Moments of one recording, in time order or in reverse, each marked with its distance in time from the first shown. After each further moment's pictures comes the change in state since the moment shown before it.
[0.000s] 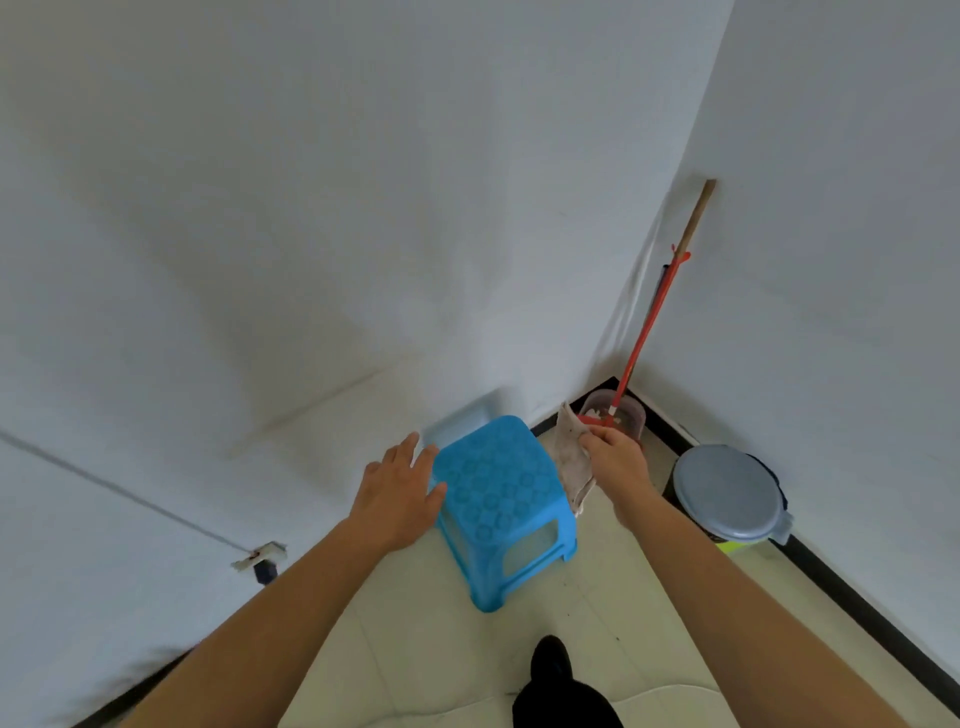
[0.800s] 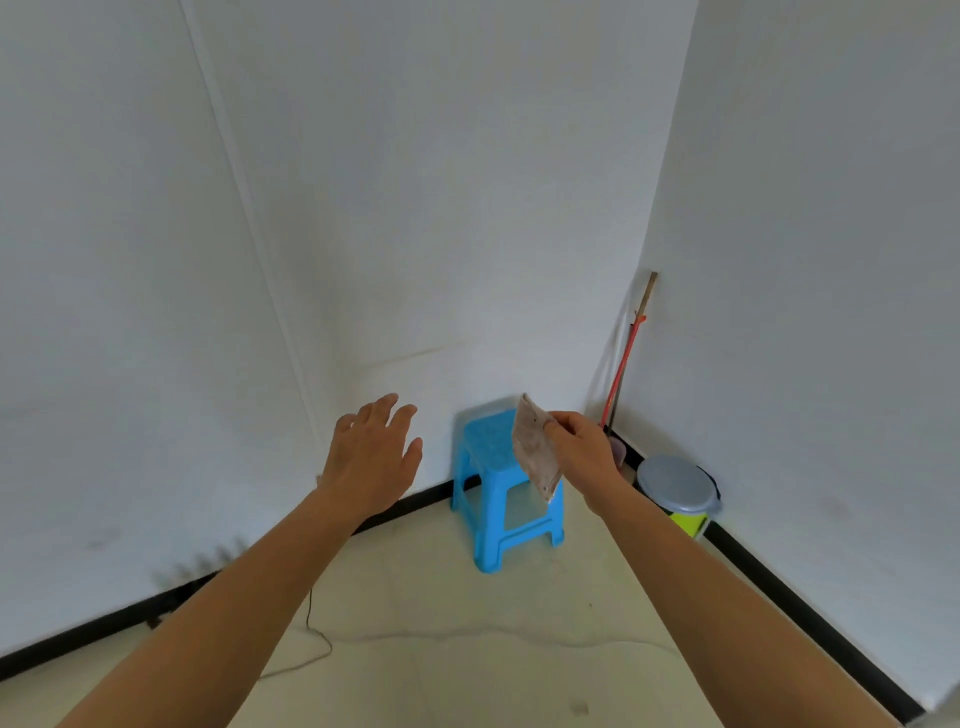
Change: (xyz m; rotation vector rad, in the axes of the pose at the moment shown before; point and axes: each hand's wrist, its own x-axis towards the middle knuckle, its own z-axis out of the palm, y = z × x) left_hand -0.556 0.062 0.003 0.057 0.523 -0.120; right_hand -0.505 0.112 -0.091 -0.073 -0.148 -0.437
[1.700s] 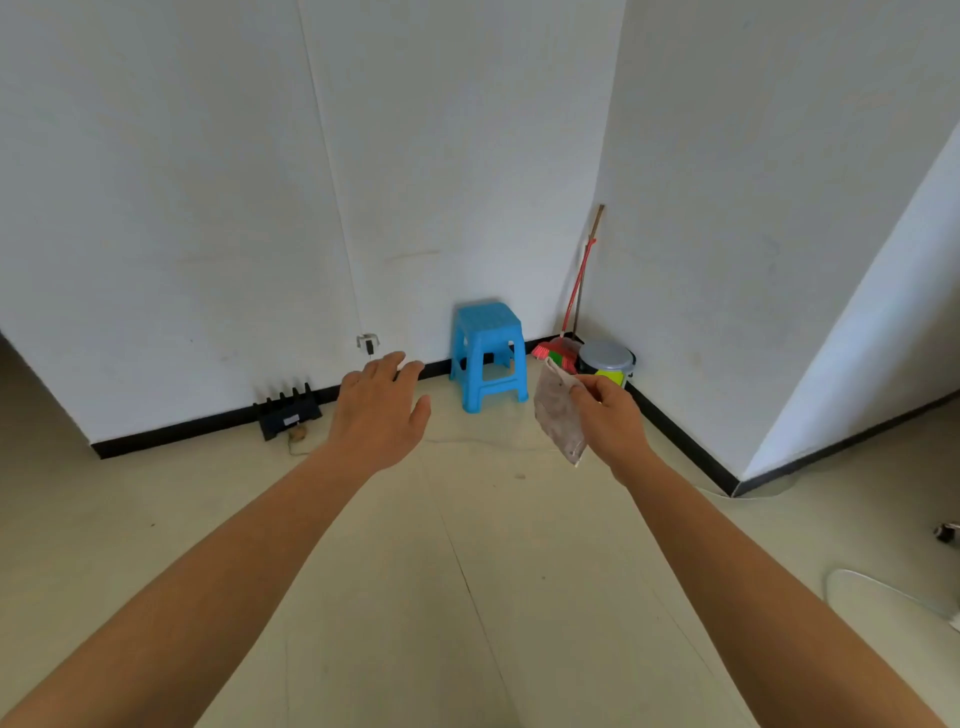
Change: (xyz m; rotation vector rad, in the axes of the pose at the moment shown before) left_hand -0.688 0.270 -0.207 0.032 0.040 -0.037; right_hand -0.706 0.086 -0.285 -0.099 0.039 -0.143
